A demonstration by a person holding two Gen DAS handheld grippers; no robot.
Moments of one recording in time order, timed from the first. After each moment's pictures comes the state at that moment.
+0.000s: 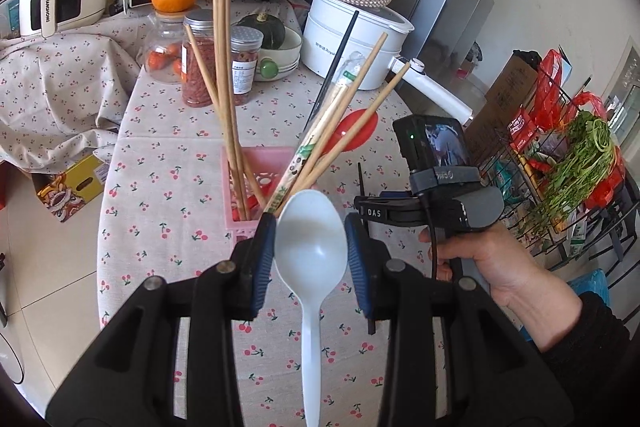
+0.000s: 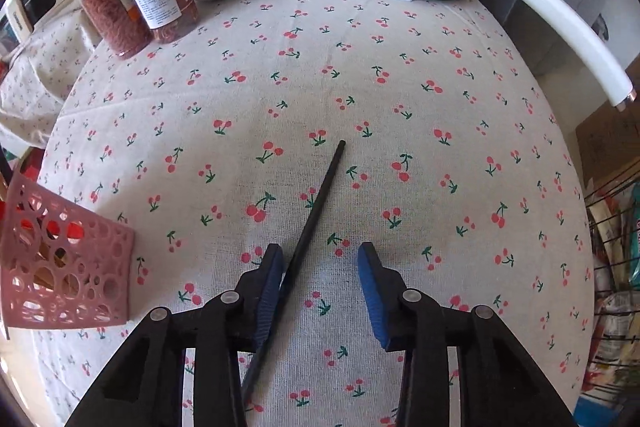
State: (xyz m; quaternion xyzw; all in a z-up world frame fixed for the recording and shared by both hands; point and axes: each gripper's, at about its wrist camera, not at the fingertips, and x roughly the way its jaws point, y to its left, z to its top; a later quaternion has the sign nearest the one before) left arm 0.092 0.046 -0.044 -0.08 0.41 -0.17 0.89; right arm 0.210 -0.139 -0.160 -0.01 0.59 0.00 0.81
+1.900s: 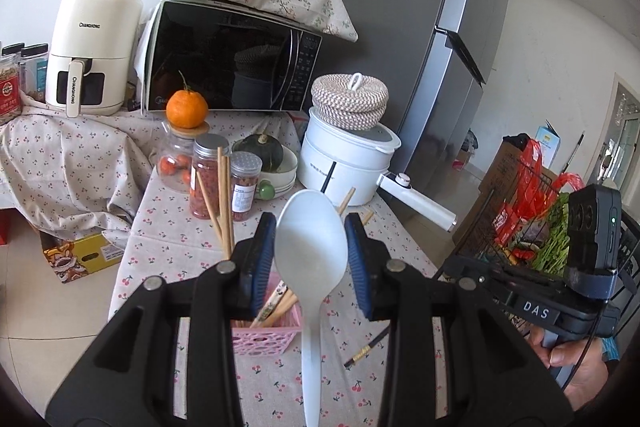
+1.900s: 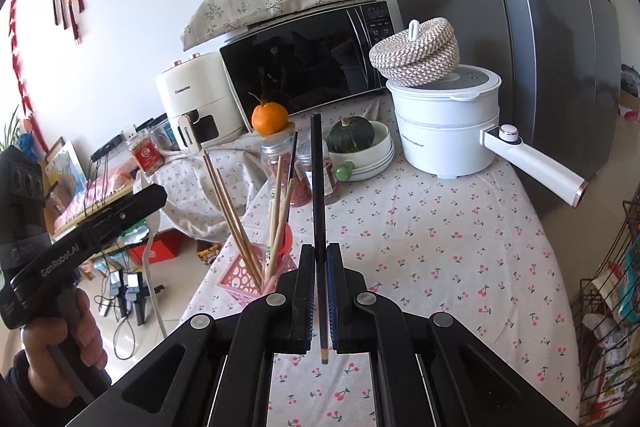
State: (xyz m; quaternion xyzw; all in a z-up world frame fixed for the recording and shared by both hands) left arm 0.081 0.055 0.014 -0.12 0.22 -0.14 0.96; right arm 0.076 -0.164 0.022 0.08 0.33 0.18 0.92
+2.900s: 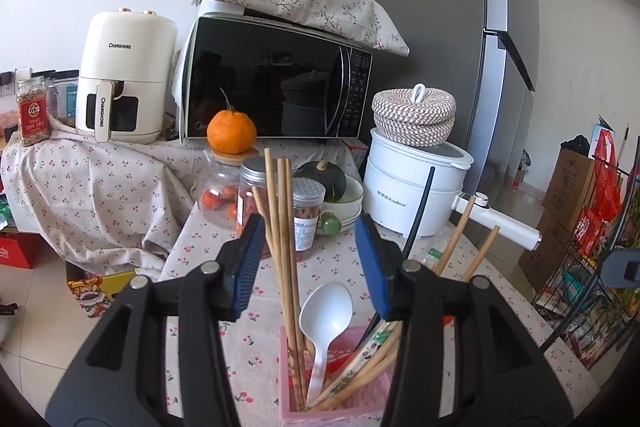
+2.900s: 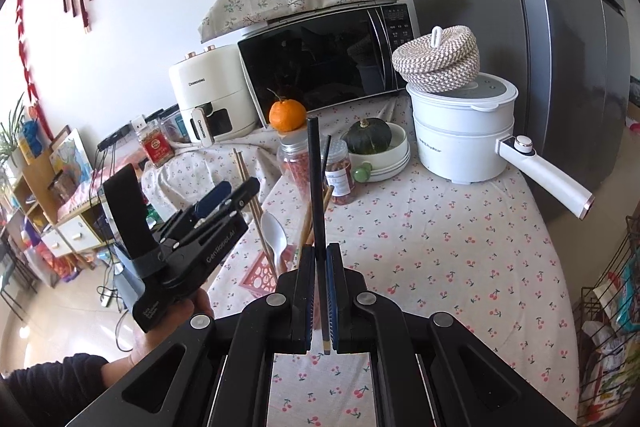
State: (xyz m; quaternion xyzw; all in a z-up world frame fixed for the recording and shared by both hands) left arm 0.128 0.055 -0.036 -0.08 0.16 -0.05 0.98; right arm 0.068 -0.142 0.040 0.06 0.33 0.19 0.92
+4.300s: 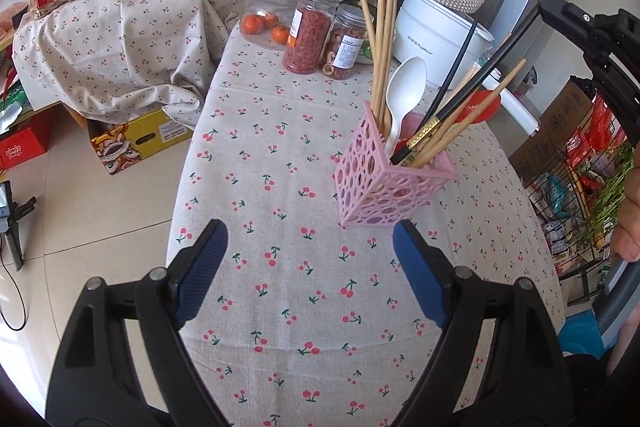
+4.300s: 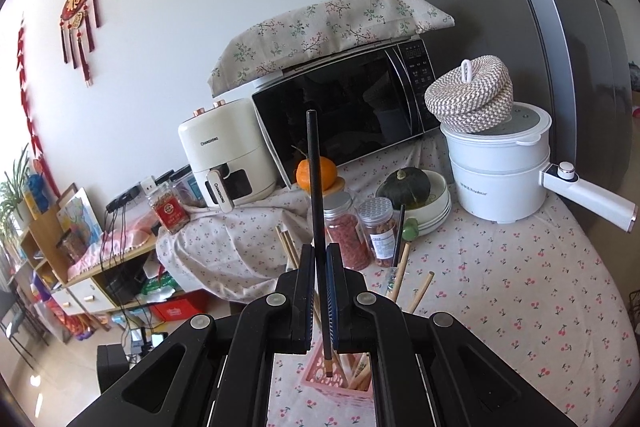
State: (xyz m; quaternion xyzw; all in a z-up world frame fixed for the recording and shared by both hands) left arm 0.074 0.117 -0.083 -0.11 0.43 -0.07 0.89; right arm 0.110 -0.073 0.047 0.13 0.25 0.19 0.94
